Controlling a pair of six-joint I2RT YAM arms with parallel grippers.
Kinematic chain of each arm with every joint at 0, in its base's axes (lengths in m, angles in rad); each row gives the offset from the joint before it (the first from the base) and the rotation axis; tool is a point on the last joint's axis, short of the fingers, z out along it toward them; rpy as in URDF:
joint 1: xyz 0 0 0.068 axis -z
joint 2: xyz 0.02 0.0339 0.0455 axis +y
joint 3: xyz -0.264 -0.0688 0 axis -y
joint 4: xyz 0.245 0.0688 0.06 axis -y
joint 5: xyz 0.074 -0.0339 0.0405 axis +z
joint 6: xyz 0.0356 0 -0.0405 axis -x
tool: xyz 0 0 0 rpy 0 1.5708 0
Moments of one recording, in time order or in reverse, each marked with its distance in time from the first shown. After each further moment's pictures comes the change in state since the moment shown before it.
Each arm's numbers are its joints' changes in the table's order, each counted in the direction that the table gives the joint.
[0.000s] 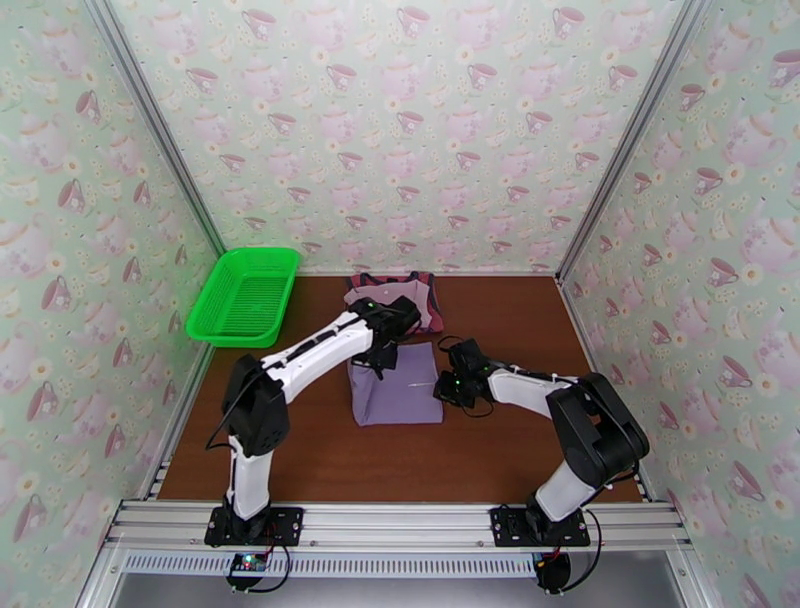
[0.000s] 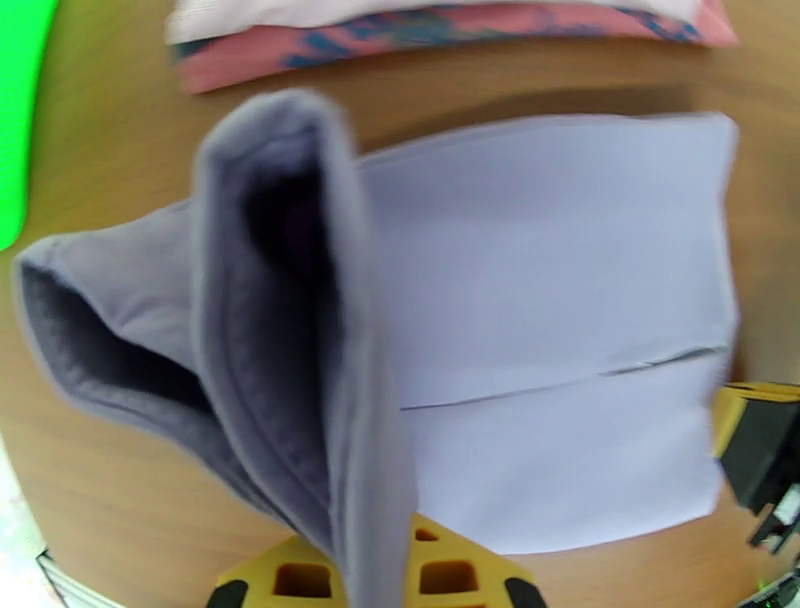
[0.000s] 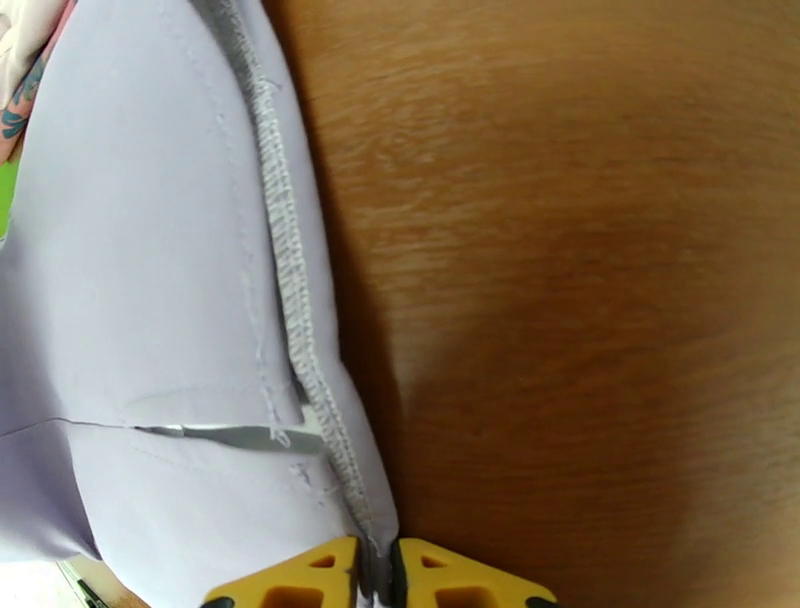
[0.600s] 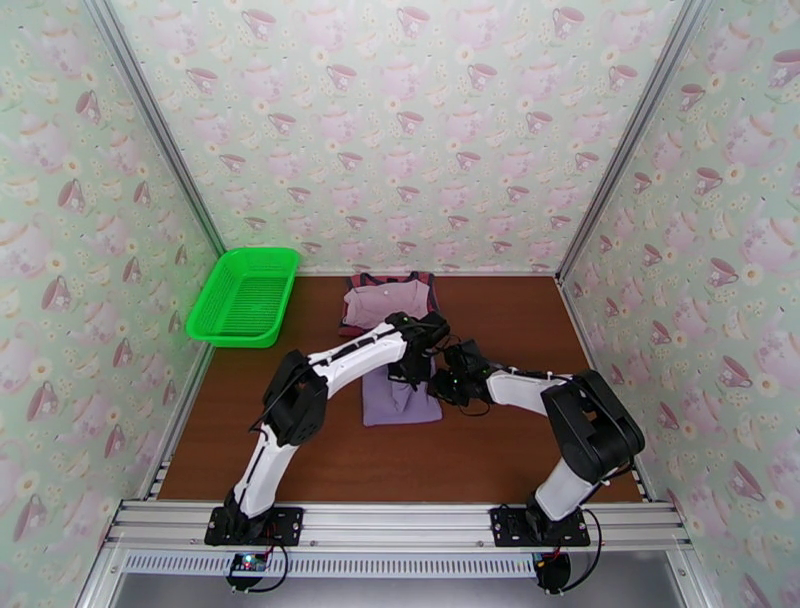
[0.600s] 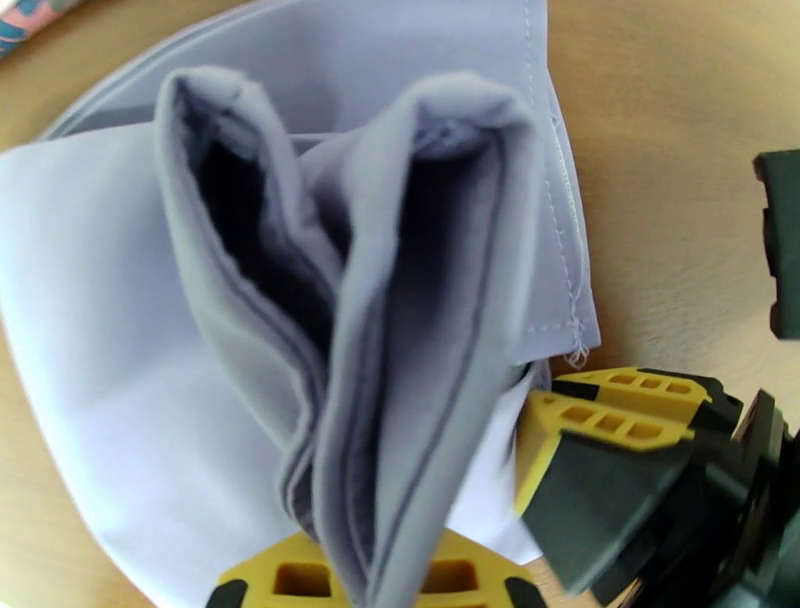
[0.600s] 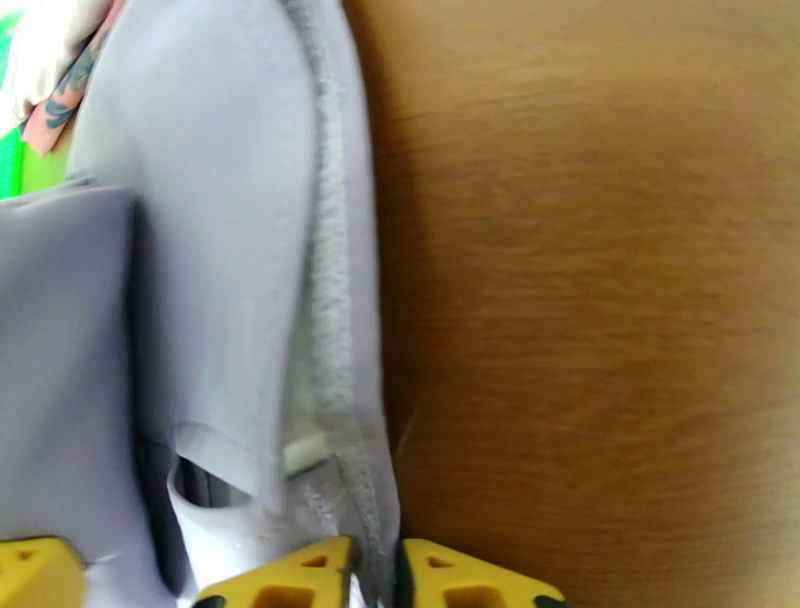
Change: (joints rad) left arm 0.063 0.196 0.097 0.120 -0.213 0.092; right arm 0.000 0.024 -0.017 0.114 0.068 -0.011
